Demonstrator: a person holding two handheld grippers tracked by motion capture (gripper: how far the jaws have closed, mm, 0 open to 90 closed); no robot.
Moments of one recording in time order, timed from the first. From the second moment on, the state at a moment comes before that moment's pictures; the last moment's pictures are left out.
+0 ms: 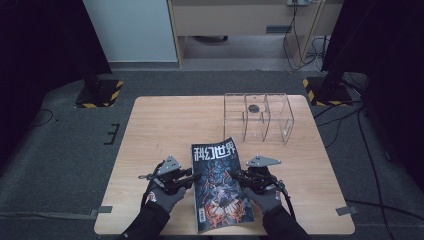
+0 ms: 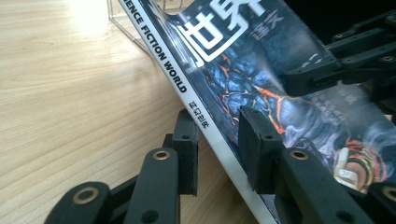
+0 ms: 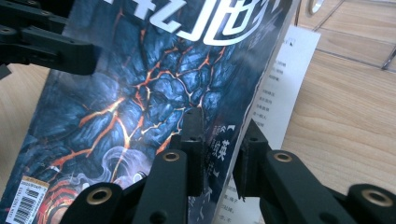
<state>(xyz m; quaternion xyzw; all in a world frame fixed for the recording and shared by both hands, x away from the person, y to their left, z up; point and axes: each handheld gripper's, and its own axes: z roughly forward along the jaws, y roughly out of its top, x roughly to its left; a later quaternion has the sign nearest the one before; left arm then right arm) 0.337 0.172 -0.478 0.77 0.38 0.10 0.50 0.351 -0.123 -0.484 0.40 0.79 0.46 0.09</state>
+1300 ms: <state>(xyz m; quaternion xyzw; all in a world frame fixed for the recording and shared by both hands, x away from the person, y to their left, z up) 0.316 0.163 -0.423 0.74 0.29 0.15 0.59 0.350 -0.142 -0.447 0.37 0.74 0.54 0.15</state>
